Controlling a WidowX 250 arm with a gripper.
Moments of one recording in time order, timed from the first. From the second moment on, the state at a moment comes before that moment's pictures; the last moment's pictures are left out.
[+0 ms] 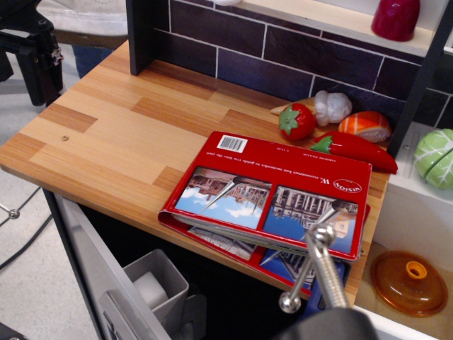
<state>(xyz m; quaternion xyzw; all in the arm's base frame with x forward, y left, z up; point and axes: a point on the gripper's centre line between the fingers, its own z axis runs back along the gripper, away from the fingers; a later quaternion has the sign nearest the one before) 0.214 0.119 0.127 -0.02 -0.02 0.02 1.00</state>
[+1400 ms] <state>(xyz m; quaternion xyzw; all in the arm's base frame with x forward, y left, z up) 0.313 -0.121 0.090 -0.03 -0.03 0.14 0.99</state>
